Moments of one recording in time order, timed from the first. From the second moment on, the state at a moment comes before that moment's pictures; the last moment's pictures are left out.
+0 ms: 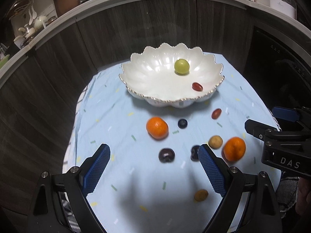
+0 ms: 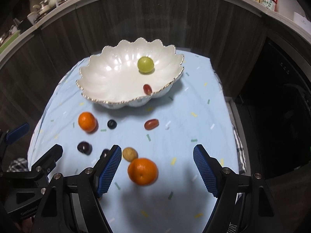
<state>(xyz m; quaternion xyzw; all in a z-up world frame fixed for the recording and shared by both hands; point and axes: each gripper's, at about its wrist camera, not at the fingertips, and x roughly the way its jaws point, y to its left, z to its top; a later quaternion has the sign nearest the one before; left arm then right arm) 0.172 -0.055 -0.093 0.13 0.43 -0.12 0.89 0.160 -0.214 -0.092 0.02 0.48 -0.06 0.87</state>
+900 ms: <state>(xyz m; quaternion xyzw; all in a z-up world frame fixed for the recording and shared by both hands) 0.134 -0.074 -0.137 0.11 0.49 -0.15 0.85 0.148 -0.213 -0.129 0.01 0.52 0.01 0.86</state>
